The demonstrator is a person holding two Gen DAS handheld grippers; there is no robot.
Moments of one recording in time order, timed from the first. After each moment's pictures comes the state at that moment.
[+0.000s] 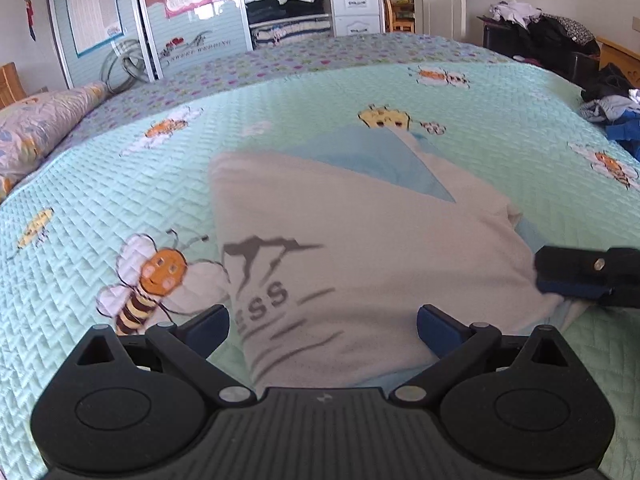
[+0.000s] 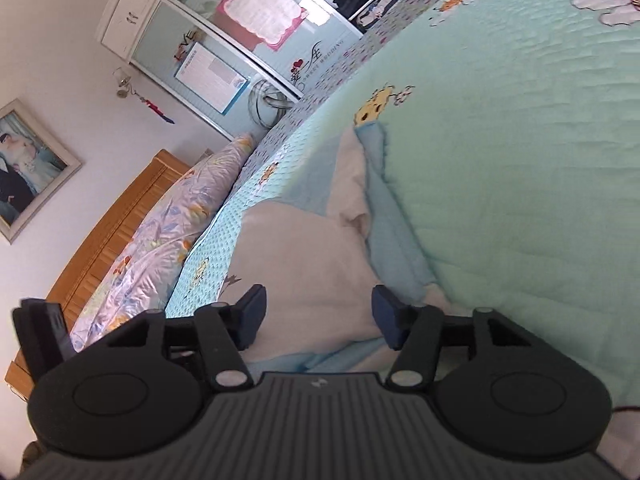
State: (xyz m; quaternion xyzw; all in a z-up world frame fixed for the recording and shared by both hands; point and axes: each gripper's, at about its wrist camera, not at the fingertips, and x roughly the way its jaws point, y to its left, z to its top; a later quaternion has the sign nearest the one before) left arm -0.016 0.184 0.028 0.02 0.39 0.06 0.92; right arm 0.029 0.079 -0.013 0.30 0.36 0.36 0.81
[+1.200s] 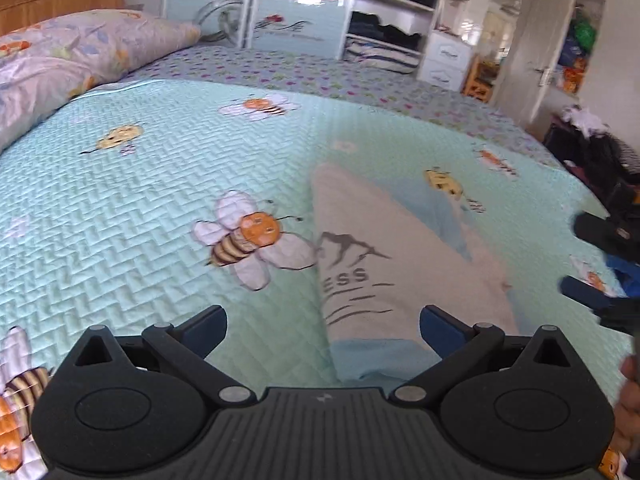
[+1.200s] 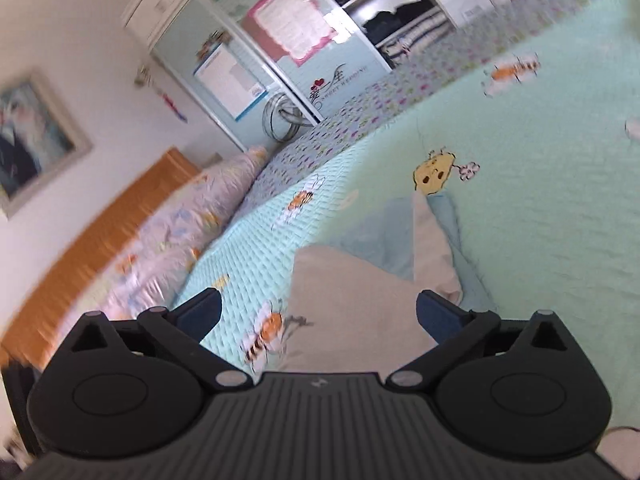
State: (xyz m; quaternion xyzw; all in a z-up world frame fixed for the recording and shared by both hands) left arm -0.105 0.227 0.094 -0.15 0.34 0.12 0.92; right arm 0.032 0.090 0.078 0.28 0.33 0.36 0.83
